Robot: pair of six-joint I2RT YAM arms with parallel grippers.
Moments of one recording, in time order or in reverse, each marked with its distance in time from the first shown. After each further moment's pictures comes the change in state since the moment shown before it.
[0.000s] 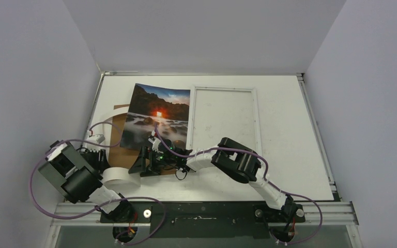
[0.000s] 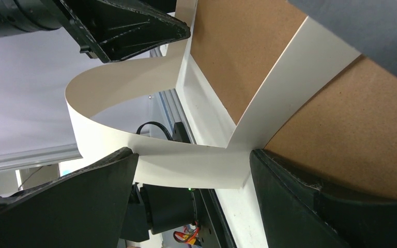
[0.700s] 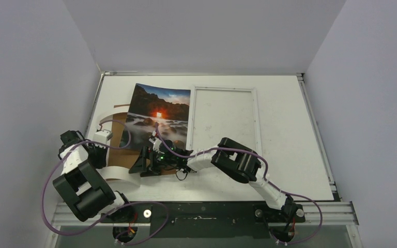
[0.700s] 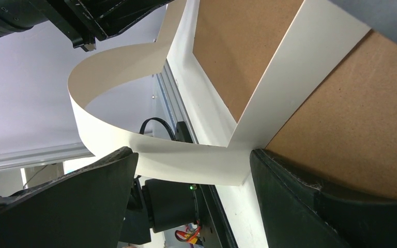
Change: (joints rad) left arm -0.192 -0.280 -0.130 0.246 -0.258 -0.121; right arm 0.000 0.000 -0.018 0.033 -0.002 0.016
